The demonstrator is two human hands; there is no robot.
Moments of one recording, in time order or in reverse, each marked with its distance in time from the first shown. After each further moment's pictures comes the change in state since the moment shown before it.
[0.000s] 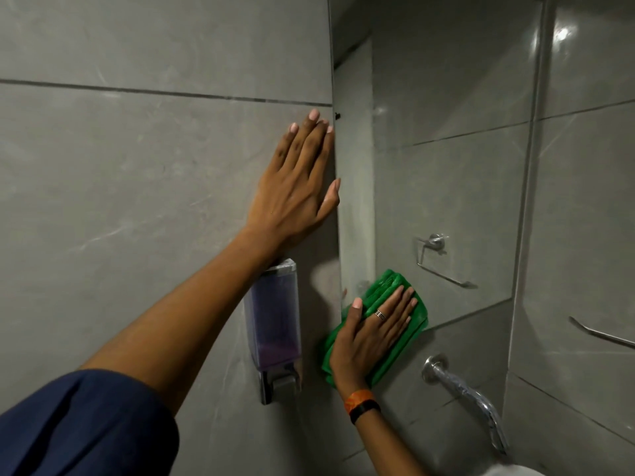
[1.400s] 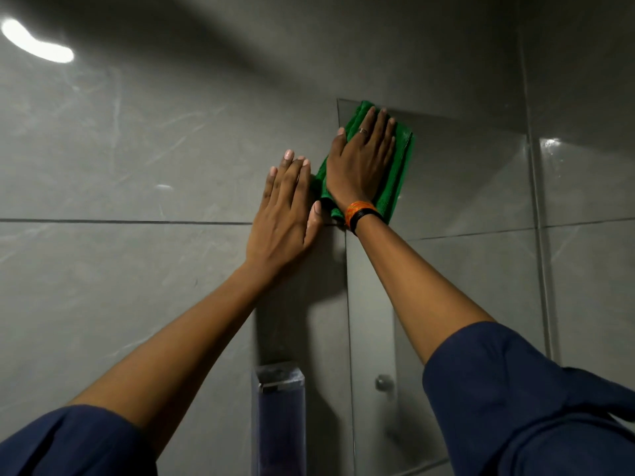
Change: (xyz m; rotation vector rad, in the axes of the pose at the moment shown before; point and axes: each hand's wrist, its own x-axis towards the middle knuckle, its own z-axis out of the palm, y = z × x) left_hand 0.075 -0.058 -0.038 -0.130 0.180 -0.169; right_hand 0.270 -0.332 -0.007 0.180 0.032 -0.472
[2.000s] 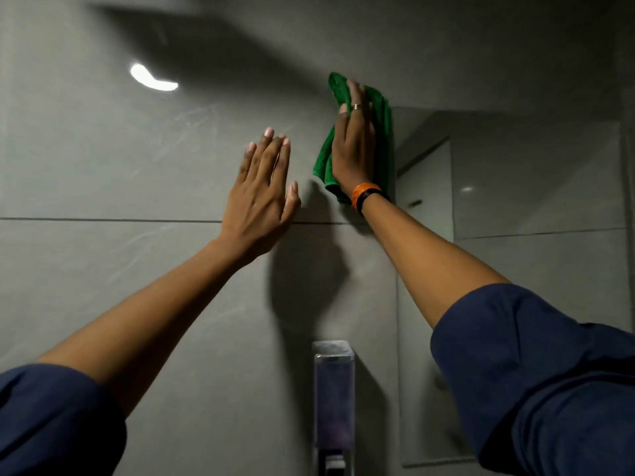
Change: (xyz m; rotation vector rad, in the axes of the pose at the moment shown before) left_hand -0.009 -0.058 -0.126 0.370 -0.139 -0.049; right_hand -0.033 -0.097 -0.021 0.718 -0.143 -0.173
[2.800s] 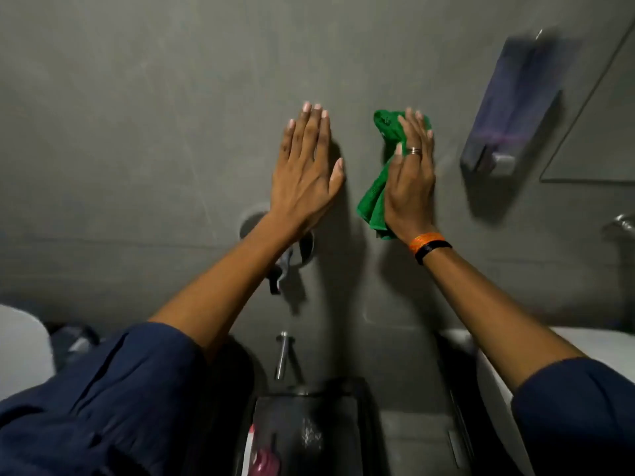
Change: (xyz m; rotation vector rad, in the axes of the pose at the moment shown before) left_hand -0.411 -0.025 -0.061 -0.080 -0.672 -0.302; right_hand -0.493 -0.072 0.001 -0.271 -0.452 0.309
